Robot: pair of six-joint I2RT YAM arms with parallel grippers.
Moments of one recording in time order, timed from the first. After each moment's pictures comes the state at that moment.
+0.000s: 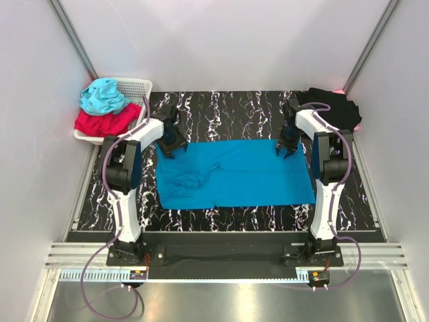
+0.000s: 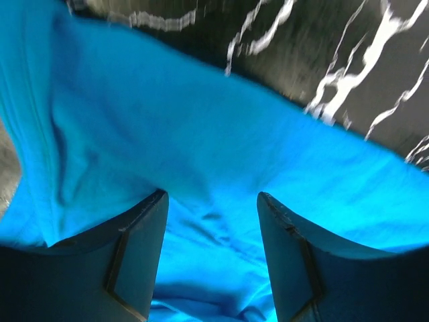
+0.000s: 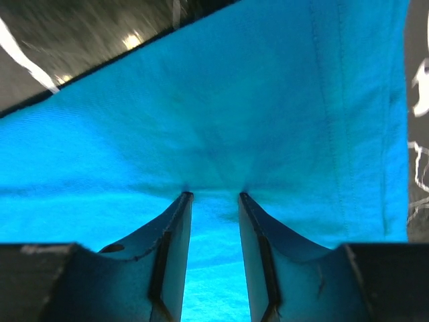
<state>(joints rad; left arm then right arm) -0.24 2.03 1.47 -0.71 -0.03 -0.81 0.11 2.17 1.67 -0.92 0.02 0.50</state>
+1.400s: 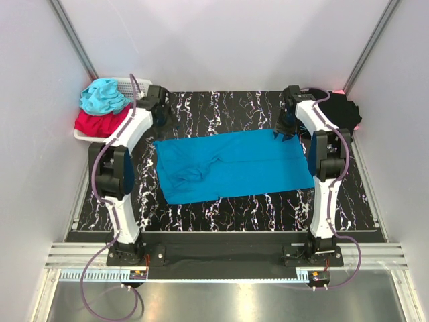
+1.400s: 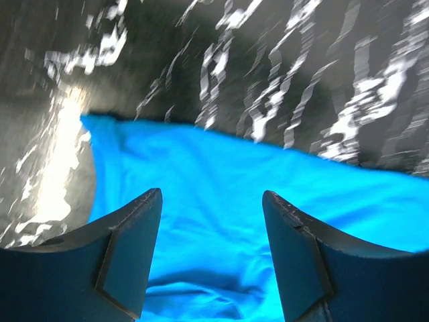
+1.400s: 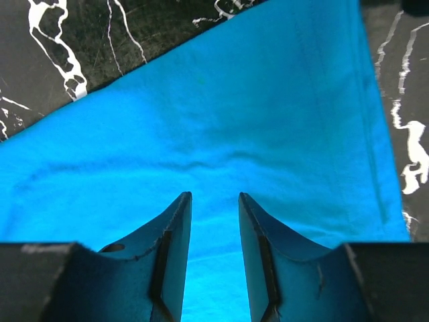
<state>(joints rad) -0.17 1.95 1.69 -0.73 -0.08 -0.63 0.10 2.26 1.93 -0.91 0.00 0.45</state>
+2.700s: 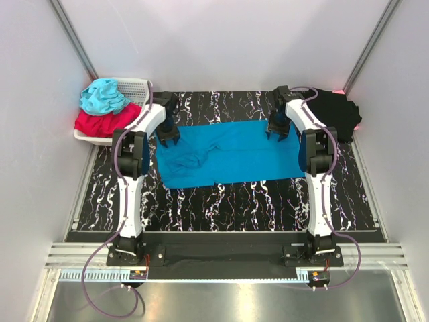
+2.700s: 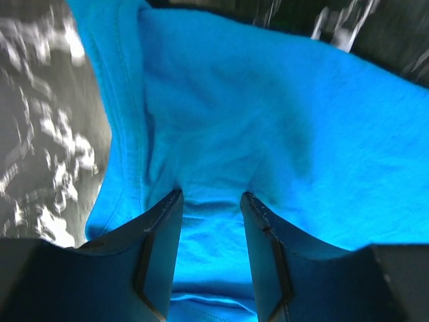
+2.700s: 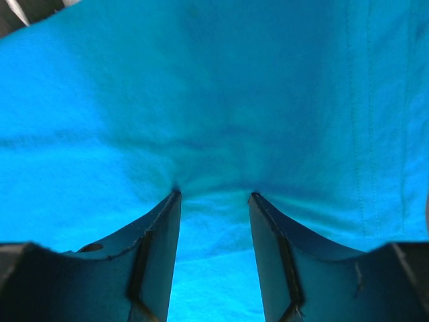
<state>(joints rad) -0.19 2.32 1.94 -0.99 -0.17 -0.62 0.15 2.42 2.10 -0.97 0.06 0.43</state>
